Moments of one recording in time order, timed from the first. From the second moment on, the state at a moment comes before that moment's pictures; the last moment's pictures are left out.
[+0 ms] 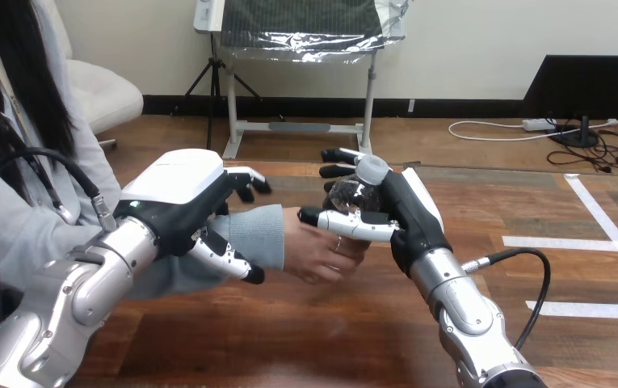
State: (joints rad) left arm -0.35 0.59 -0.25 0.20 0.67 -0.19 -0.23; right arm -0.59 -0.05 -0.01 1.07 -0.12 -0.54 0.10
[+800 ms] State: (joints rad) left arm -0.32 0.59 -0.22 0.18 0.64 -0.20 -0.21; right arm -0.59 -0.11 0.00 1.07 -0.14 -0.53 0.10
